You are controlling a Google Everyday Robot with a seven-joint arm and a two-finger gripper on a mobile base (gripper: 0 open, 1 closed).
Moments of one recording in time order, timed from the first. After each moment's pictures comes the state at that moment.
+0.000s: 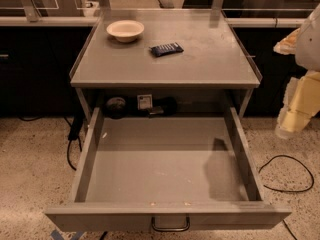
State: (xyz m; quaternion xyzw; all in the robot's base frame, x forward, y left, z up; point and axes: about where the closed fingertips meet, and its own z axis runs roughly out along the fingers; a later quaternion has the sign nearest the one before) arm 0.438 -0.217 0.976 -0.60 0.78 -0.03 0.16
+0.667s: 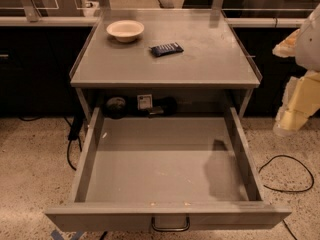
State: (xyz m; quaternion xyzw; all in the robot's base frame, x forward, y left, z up) arm 0.438 -0.217 0.976 -0.60 0.78 -0.03 0.16
